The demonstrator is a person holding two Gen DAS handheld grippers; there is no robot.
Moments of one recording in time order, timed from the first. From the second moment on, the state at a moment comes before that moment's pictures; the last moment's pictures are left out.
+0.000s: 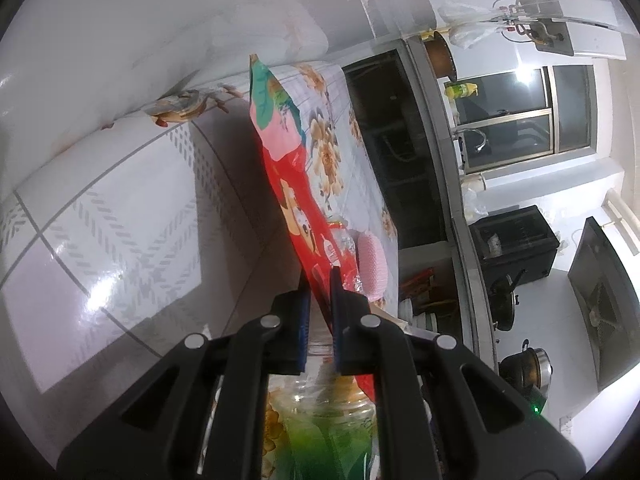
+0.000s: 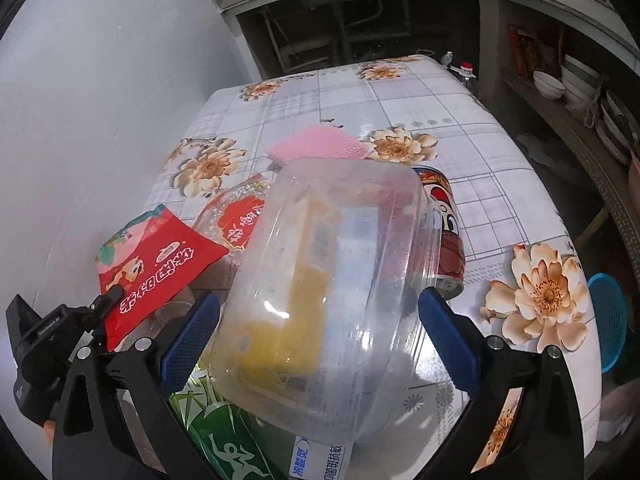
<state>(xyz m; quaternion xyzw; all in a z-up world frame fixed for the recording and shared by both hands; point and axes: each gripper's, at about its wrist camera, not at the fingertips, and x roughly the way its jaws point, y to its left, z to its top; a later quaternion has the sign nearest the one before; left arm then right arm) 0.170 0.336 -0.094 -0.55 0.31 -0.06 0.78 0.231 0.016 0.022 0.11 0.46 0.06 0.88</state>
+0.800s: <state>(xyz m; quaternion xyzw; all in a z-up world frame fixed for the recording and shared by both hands) 0.167 0.329 -0.080 -0.55 0.28 -0.11 0.78 0.232 0.021 0.022 0.10 0.48 0.08 0.87</state>
